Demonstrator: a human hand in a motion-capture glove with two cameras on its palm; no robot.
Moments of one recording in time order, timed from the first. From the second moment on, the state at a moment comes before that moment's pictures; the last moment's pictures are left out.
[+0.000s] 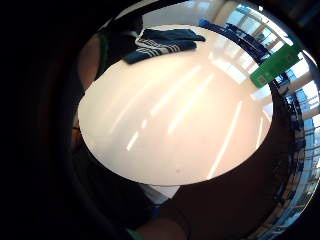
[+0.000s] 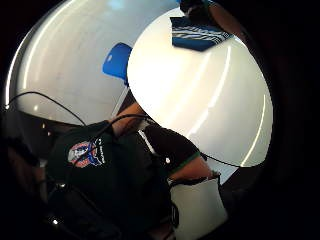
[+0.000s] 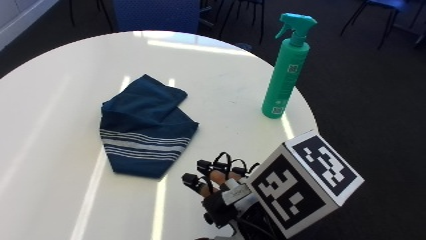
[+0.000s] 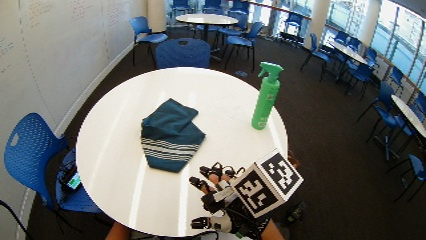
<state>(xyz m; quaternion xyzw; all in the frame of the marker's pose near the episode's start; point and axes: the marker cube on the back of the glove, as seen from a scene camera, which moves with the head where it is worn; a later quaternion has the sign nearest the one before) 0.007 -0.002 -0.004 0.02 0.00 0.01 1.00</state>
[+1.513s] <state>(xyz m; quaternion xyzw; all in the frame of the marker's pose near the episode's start) 0.249 -0.105 -0.090 0.33 -0.13 0.41 0.84</state>
